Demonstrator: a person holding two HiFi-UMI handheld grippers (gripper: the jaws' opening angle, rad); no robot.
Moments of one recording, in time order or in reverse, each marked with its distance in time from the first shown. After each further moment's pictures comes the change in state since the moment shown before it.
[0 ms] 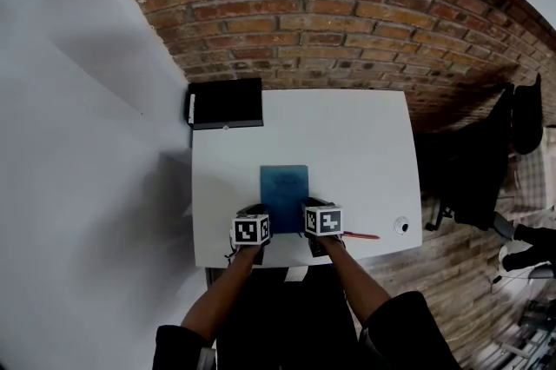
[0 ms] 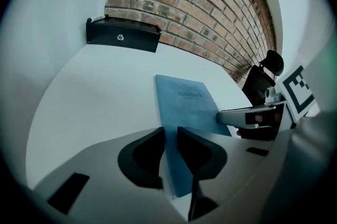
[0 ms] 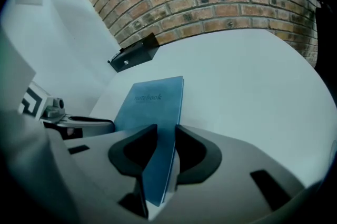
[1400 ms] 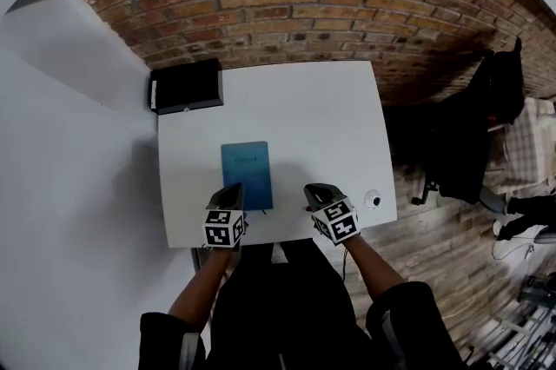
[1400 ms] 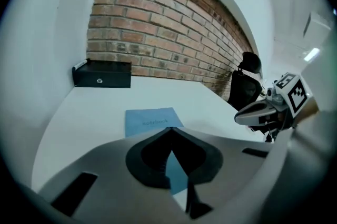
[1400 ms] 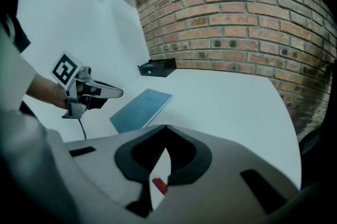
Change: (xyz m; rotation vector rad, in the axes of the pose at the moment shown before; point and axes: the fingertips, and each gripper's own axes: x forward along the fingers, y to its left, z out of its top) left arm -0.044 -0.079 0.029 0.195 -0.274 -0.028; right arm -0.122 -0.061 -0.006 -0.416 -0.162 0.097
